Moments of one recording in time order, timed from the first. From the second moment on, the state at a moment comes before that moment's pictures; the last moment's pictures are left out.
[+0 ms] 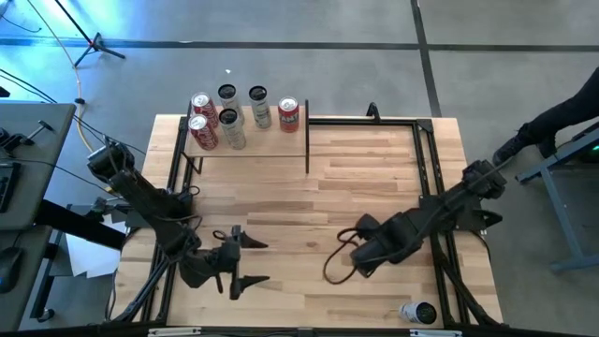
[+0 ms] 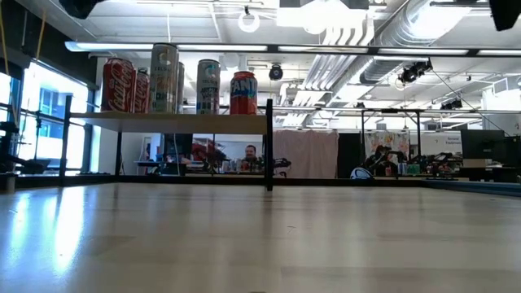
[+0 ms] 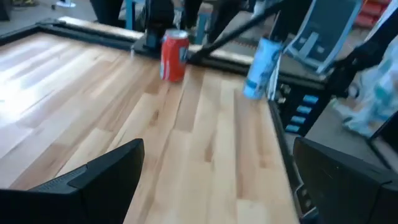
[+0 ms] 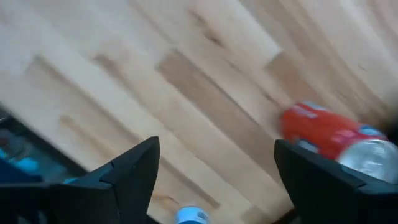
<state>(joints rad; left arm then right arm) -0.83 1.39 0.76 0.23 -0.84 -0.52 0.56 1.68 1.59 -1.44 0.05 1.35</state>
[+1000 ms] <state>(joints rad) -0.91 1.39 0.76 0.26 -0.82 -0.63 1.08 1.74 1.77 -1.44 -0.15 2.20</state>
